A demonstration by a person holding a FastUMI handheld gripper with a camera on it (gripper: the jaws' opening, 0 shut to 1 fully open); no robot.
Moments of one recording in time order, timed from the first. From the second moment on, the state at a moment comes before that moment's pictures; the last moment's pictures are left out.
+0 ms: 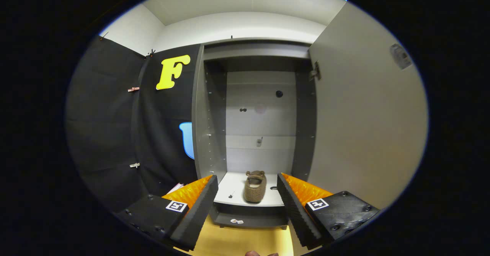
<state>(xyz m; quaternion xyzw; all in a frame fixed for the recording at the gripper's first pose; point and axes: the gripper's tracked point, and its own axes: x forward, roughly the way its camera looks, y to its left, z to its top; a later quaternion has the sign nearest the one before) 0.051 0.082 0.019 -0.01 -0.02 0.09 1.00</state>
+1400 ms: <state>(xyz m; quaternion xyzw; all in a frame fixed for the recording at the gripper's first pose) -0.053 -0.229 0.005 0.03 0.02 -0.11 0.99</state>
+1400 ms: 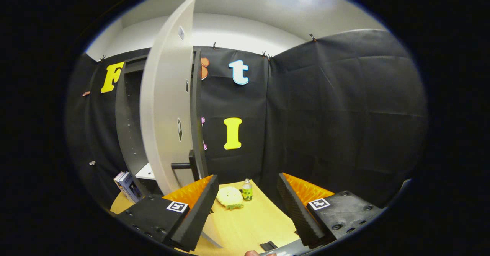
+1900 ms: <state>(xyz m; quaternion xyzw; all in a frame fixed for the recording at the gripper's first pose) -0.046 -0.204 0.006 0.02 0.02 -0.08 1.00</state>
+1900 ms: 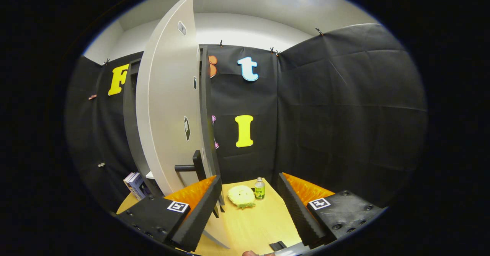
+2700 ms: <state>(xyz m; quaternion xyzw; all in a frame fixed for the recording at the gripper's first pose) -0.045 -0.072 -0.001 0.06 0.04 0.03 1.00</state>
